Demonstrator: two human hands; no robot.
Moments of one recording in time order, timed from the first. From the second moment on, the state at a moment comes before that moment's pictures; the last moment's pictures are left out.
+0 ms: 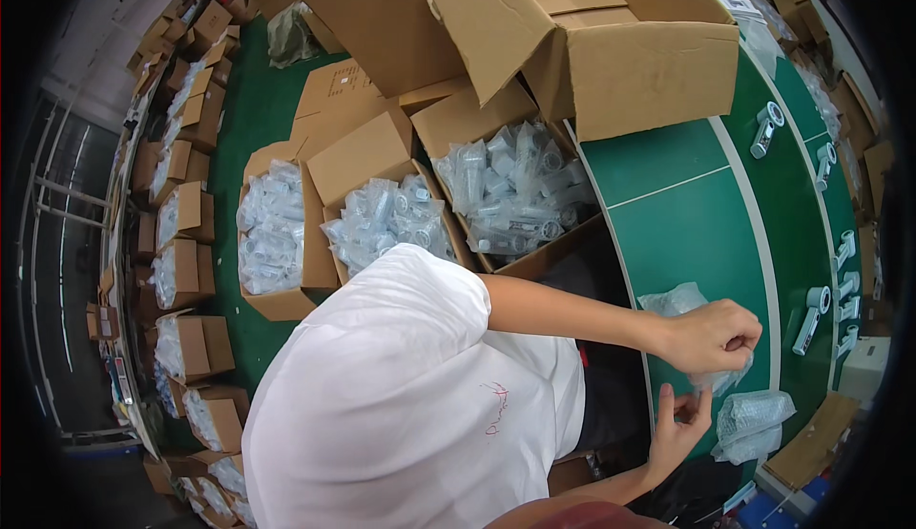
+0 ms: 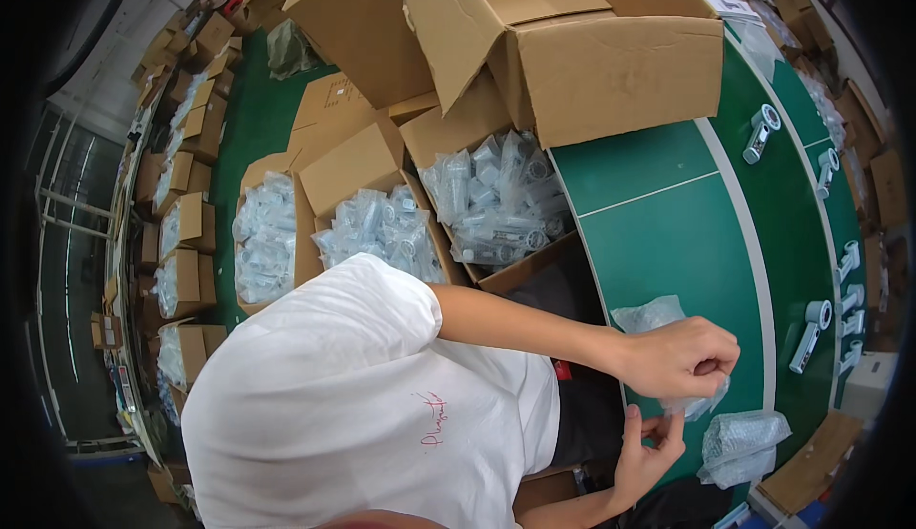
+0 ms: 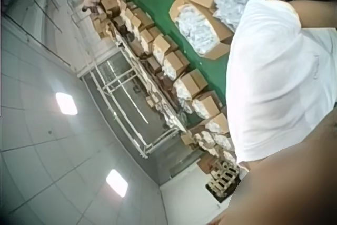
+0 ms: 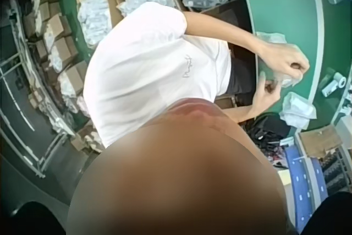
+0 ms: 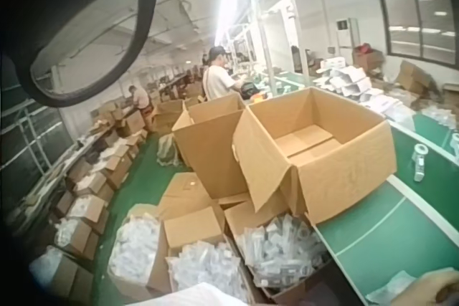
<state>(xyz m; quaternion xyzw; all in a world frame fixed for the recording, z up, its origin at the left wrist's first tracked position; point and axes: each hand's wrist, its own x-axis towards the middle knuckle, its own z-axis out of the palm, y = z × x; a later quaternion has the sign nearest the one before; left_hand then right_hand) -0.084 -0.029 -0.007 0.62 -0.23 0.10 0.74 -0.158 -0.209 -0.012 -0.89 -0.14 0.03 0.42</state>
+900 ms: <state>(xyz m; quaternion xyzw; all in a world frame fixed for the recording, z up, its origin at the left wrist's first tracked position) -0.100 -0.012 -0.032 0.68 -0.25 0.20 0.66 -0.117 -0.236 0.026 -0.92 -0.27 -0.08 0.27</state>
